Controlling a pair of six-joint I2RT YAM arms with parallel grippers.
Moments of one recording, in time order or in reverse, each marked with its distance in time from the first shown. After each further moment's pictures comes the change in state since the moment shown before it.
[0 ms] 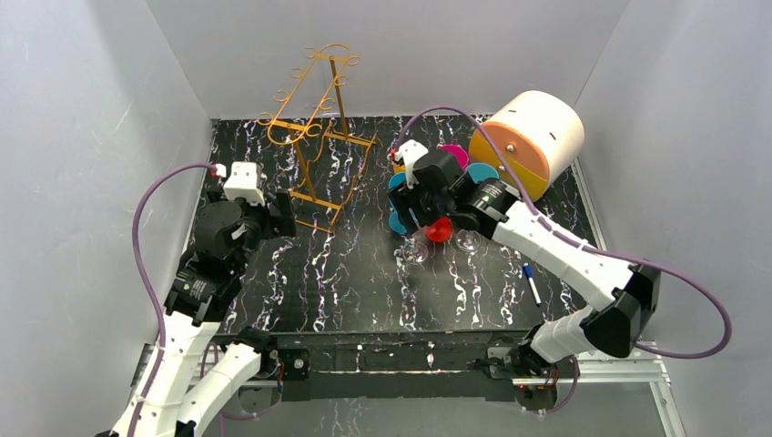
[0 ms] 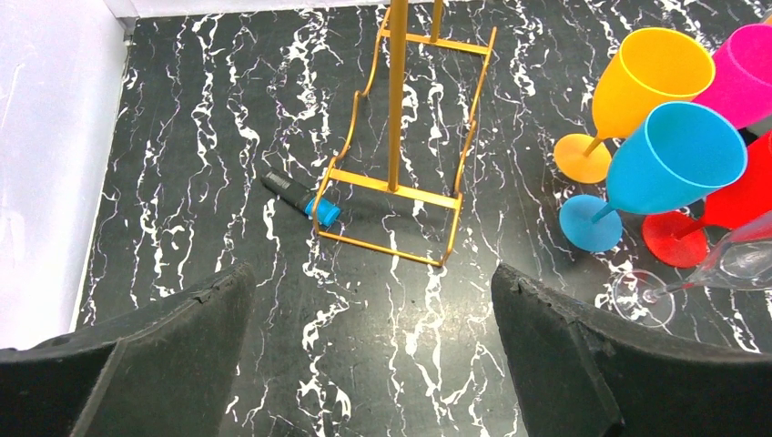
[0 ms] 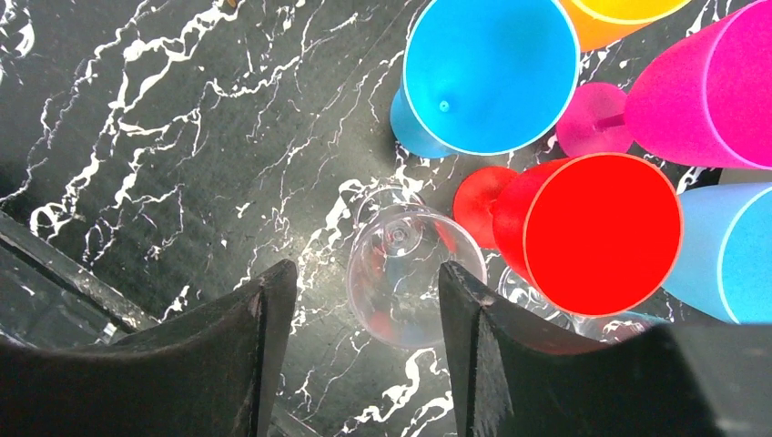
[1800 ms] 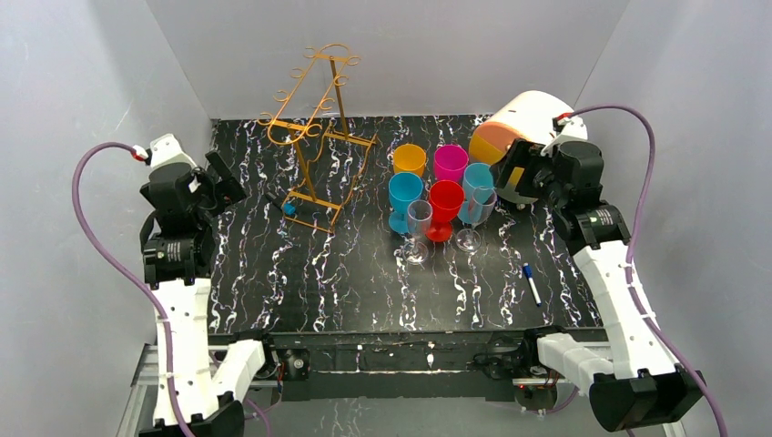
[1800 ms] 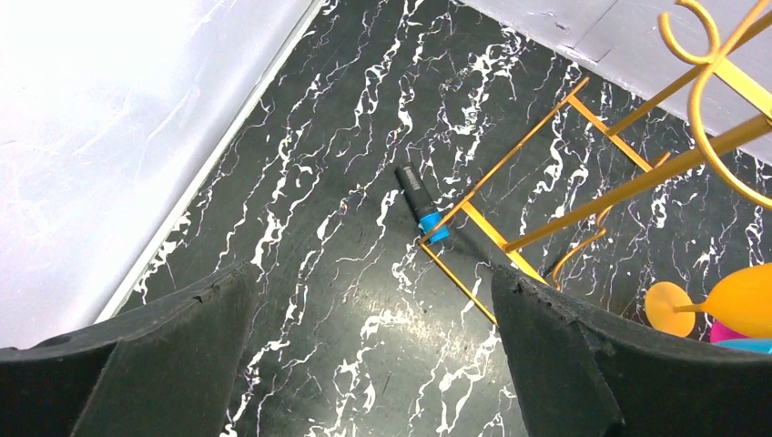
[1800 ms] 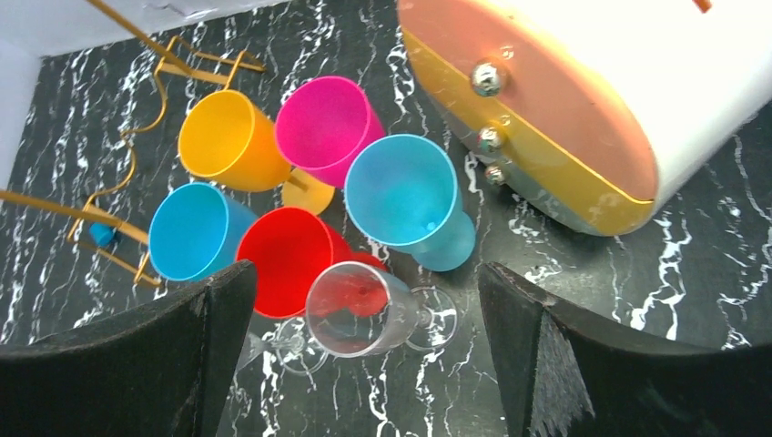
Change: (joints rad) left arm 0.481 0.219 0.284 -0.203 0.025 -0.198; right arm -0.695 -0.430 -0.292 0.240 -0.149 0.238
